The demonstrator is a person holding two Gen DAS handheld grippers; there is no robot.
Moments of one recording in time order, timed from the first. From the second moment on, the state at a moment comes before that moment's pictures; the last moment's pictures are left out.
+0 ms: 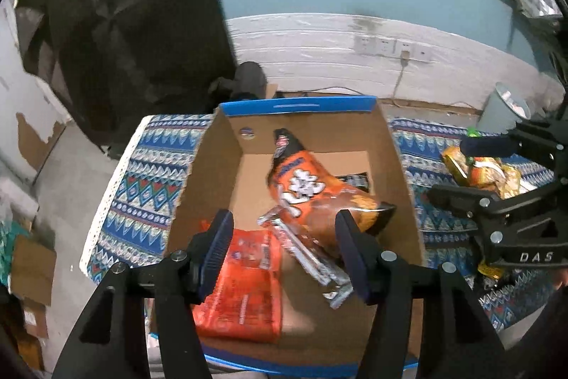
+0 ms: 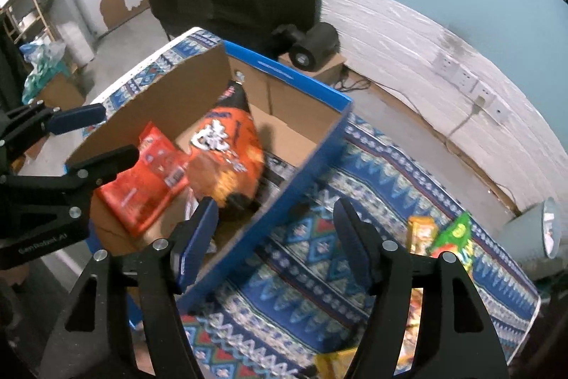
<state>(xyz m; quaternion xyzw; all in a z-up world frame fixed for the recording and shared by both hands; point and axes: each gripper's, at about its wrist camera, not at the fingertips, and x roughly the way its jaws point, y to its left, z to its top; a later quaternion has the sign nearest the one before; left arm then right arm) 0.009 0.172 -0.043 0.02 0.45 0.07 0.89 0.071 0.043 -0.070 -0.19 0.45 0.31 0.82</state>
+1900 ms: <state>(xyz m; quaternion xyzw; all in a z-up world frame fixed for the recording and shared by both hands) 0.080 -0.108 -0.113 0.14 0.54 -0.18 0.81 0.083 -0.266 -0.098 -0.14 0.51 0.15 0.84</state>
